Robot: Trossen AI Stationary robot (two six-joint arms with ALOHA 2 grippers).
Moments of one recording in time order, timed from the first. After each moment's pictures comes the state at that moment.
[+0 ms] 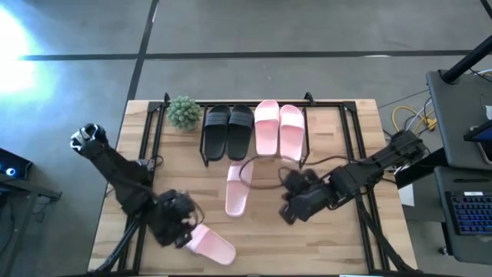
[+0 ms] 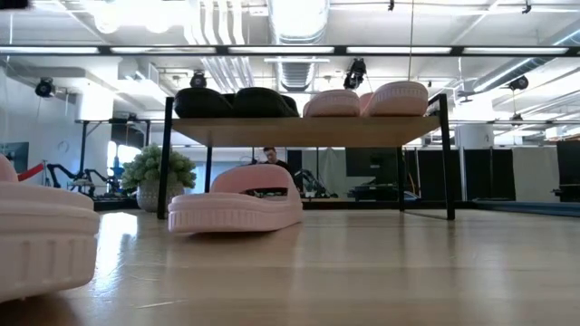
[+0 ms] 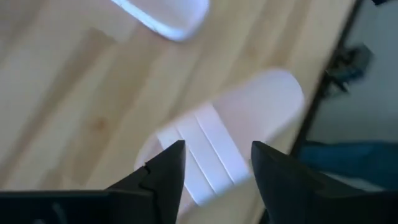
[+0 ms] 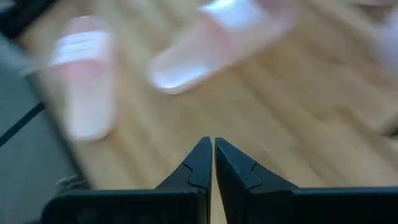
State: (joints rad) left arm -0.79 1.35 1.19 -0.96 -0.26 -1.29; right arm 0.51 1.57 1.53 -1.04 0.38 1.12
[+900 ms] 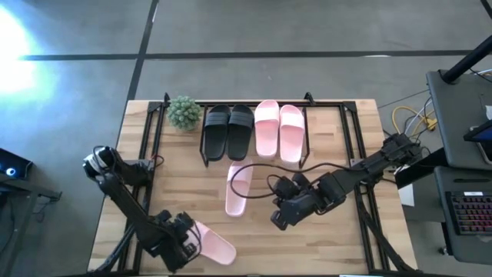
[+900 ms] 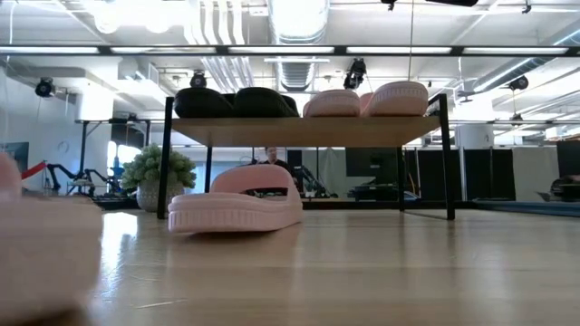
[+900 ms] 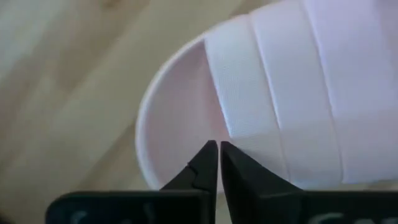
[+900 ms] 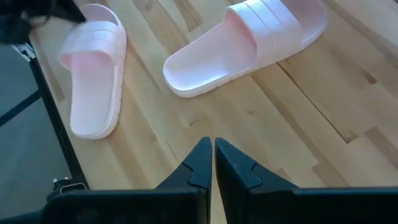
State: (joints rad) left arm -0.92 1.69 1.13 -0.94 -0.17 -1.69; right arm 0.50 1.65 1.53 -0.93 0.37 1.02
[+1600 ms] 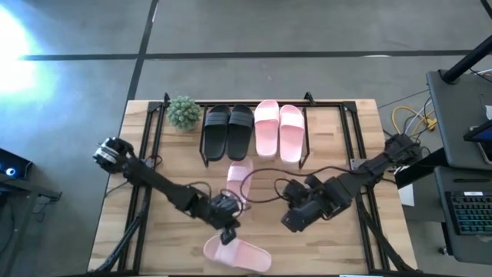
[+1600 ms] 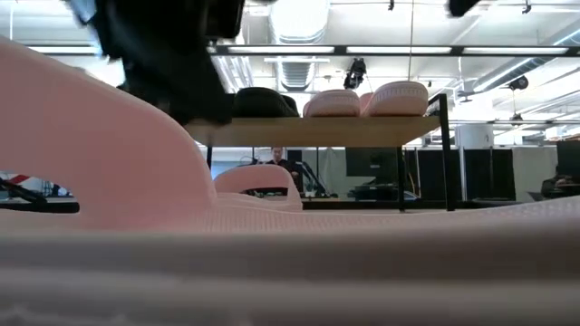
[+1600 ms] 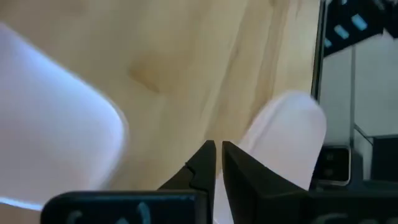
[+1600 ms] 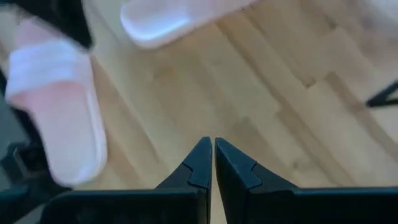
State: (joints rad) left arm -0.50 1.68 1.01 -0.08 -0.14 -0.94; right arm 0.55 1.64 1.53 -1.14 0.32 1.14
